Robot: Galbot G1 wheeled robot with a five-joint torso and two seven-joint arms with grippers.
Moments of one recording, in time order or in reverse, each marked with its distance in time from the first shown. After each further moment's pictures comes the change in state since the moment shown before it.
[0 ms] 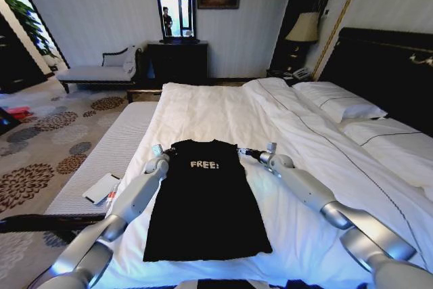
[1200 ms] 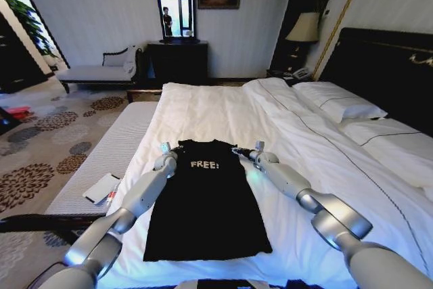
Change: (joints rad) left arm -0.053 -0.044 0.054 0.043 -0.039 -0.009 0.009; right arm 0.105 0.139 -0.063 -0.252 -0.028 0.057 0.011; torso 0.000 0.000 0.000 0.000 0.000
